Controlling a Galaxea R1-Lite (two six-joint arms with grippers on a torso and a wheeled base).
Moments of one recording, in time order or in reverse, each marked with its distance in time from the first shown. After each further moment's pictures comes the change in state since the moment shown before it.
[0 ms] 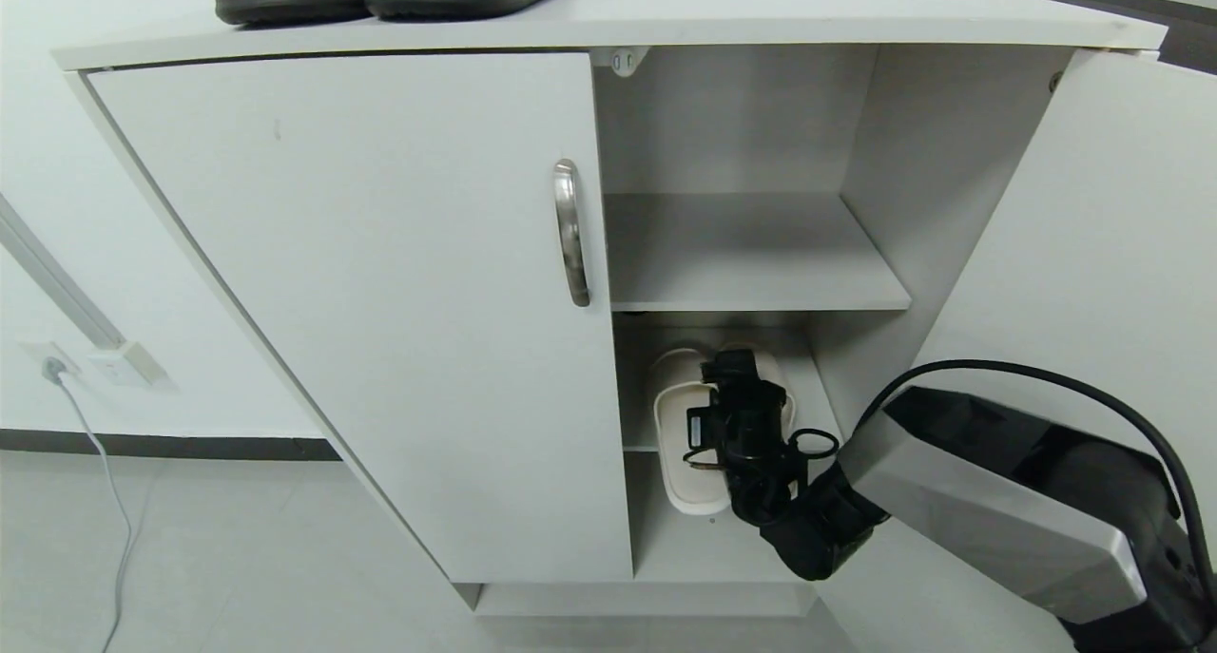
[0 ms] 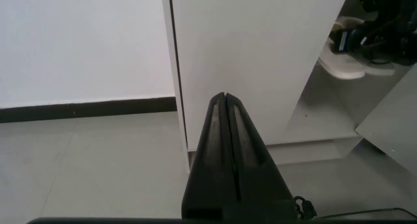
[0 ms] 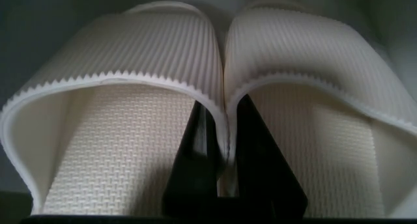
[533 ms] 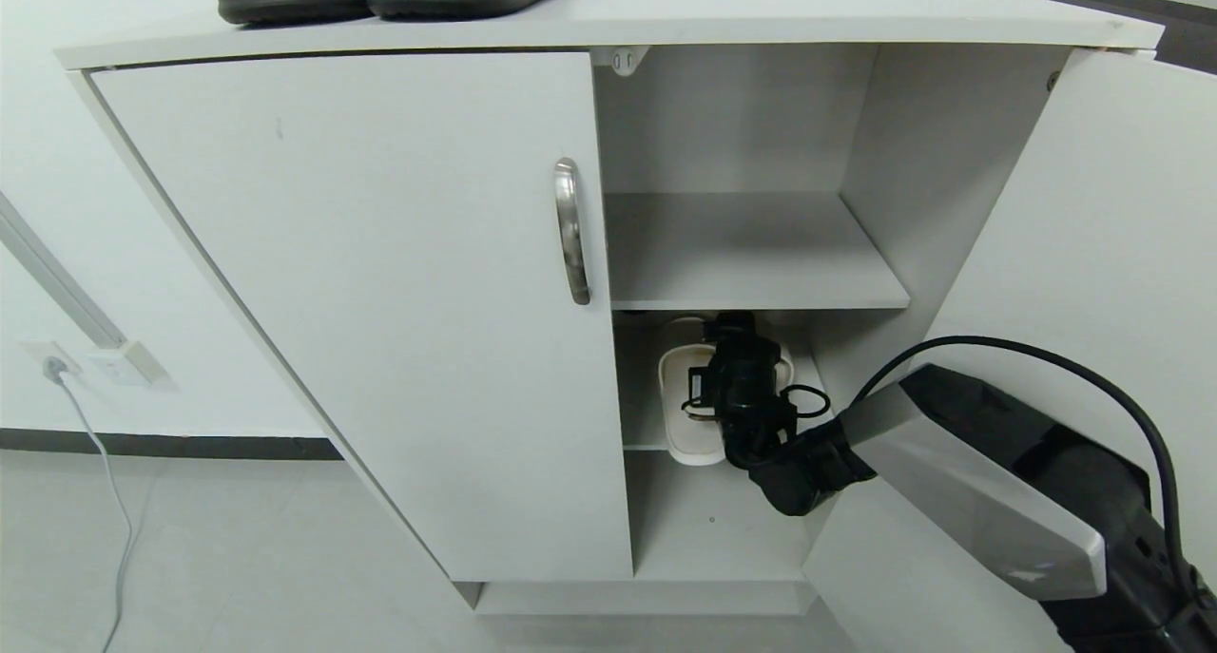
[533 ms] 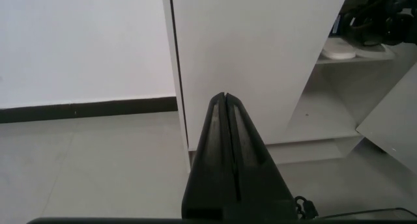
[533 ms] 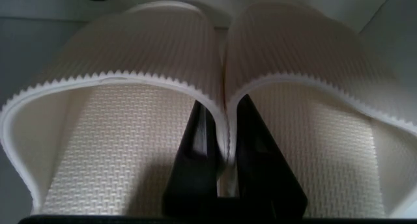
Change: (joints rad) left arm 0.000 0.000 0.000 0.000 0.001 0.005; right arm -0.057 0.057 -0.284 0.206 0.006 0.002
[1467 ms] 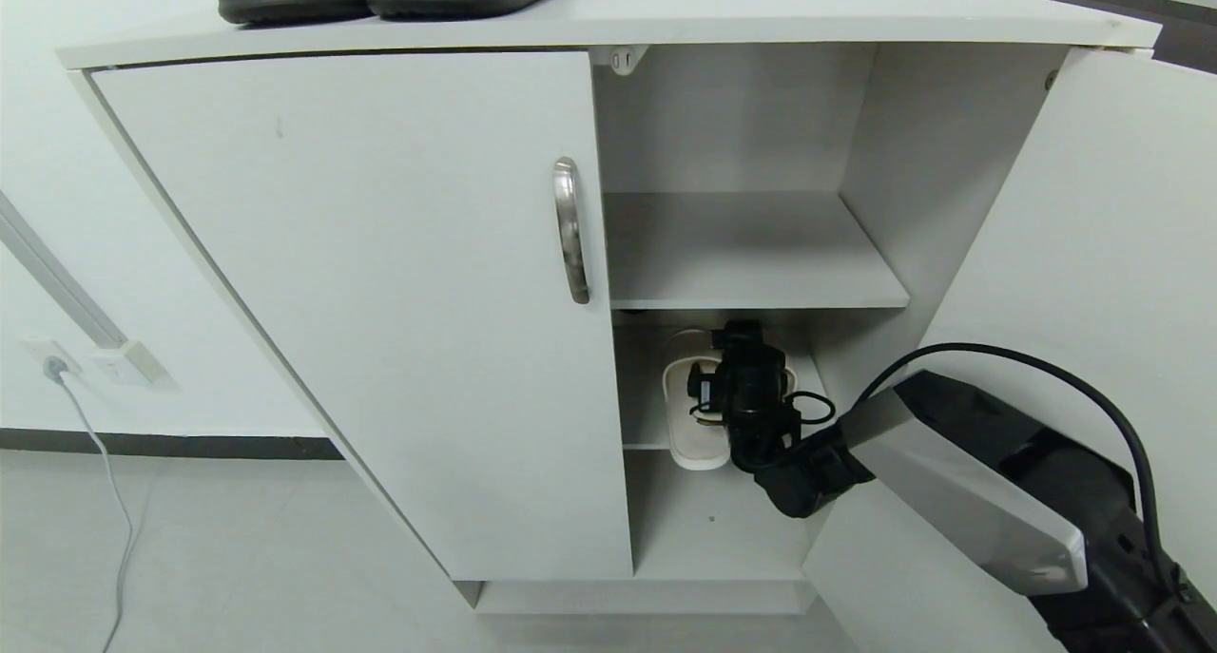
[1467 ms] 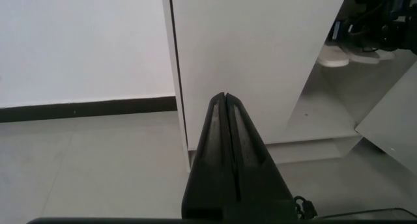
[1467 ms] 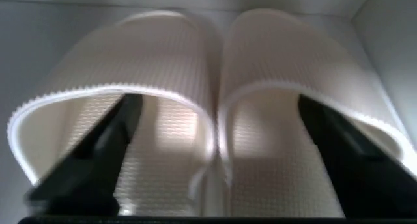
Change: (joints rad) left arm 0.000 0.000 0.000 0.000 0.000 -0.004; right arm -0.022 0.031 0.003 -0.010 -0.006 0.003
